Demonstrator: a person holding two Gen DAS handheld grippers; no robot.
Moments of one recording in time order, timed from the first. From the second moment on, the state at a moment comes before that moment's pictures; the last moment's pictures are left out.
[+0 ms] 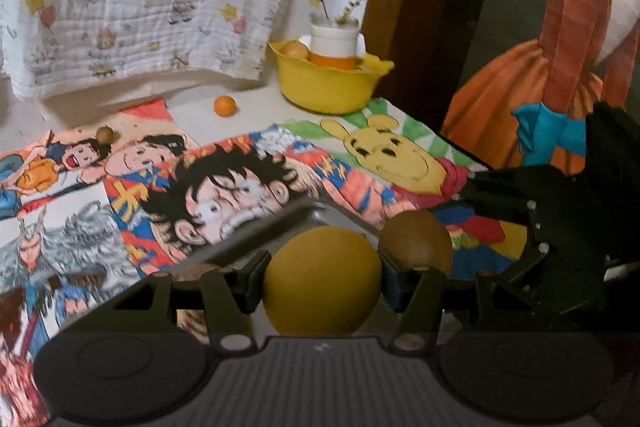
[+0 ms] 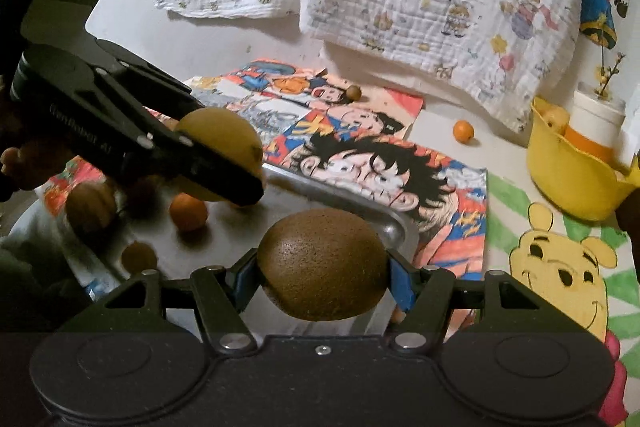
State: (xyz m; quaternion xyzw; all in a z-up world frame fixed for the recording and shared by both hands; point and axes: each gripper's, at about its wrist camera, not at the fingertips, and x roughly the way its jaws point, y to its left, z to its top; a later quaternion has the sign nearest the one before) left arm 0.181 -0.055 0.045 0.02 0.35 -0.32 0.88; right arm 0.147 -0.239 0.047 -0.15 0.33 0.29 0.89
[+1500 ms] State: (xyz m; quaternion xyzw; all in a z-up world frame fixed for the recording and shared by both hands) left arm 0.151 -0.074 0.011 0.10 0.41 -0.29 0.86; right arm 0.126 -0.242 0.018 -0.19 0.34 0.31 0.87
